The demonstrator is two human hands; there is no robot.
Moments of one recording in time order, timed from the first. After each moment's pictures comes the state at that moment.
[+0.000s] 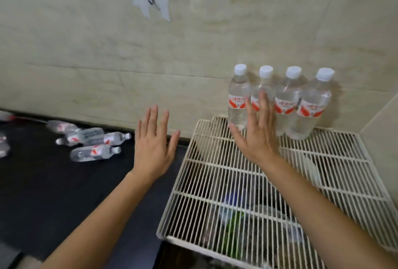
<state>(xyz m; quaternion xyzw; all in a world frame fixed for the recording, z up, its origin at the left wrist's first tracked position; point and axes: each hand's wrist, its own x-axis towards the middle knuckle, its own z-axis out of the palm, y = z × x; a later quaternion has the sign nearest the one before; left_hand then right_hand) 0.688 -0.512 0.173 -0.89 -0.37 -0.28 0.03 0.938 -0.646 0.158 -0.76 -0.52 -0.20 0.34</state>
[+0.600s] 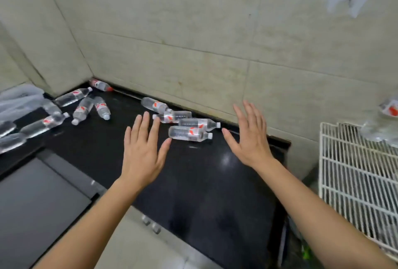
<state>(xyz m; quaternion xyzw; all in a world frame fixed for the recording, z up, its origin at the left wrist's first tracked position) 0.275 -0.406 0.160 -0.82 -0.50 -0.25 0.09 0.568 -0.465 0.153 -0.70 -0.64 -0.10 0.30</state>
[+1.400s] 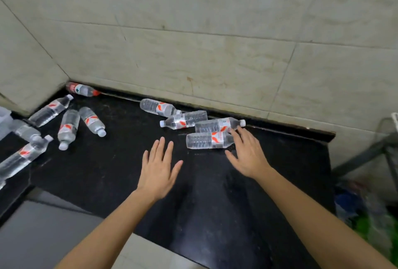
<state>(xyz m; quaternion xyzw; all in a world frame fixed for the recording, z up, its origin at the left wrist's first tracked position) 0.215 -0.206 0.065 -0.88 -0.47 -0.04 -0.05 0.493 -0.296 0.041 -0.79 -0.59 0.09 0.14</state>
